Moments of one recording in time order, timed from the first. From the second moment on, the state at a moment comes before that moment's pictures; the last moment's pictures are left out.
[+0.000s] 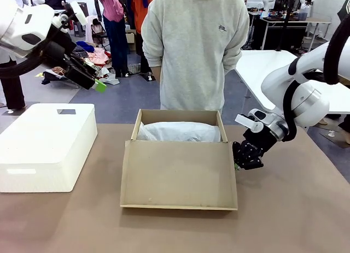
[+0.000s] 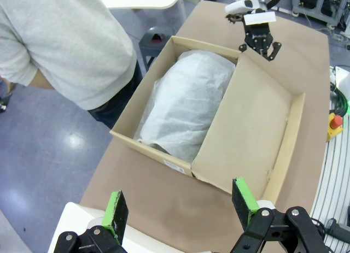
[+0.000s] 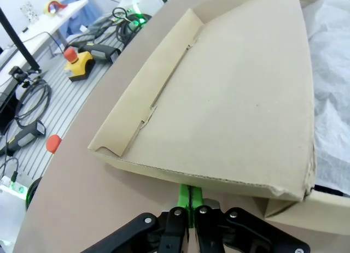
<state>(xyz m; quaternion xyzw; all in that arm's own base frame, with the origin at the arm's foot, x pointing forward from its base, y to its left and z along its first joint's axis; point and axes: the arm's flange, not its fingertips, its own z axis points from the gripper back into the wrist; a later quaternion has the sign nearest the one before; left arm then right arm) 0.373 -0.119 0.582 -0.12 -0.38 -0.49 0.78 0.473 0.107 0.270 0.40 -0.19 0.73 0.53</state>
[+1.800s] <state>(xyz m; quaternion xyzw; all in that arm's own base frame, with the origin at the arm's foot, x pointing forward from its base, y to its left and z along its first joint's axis) 0.373 -0.119 0.582 -0.12 -0.38 -0.49 0.78 0.459 0.076 0.314 0.47 -0.37 0.63 0.50</state>
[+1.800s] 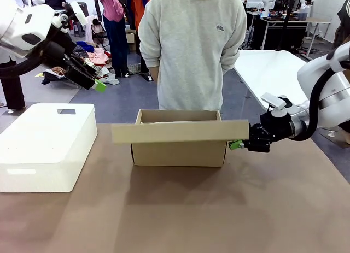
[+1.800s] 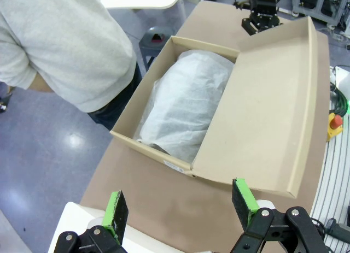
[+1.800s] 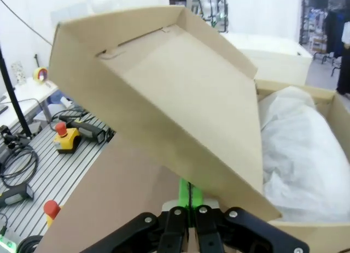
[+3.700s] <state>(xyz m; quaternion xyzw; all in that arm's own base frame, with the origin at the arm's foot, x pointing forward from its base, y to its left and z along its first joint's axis) 0.373 -0.119 0.582 -0.12 -0.38 -0.49 0.78 0.529 0.067 0.365 0.43 -0.44 0.60 0.51</state>
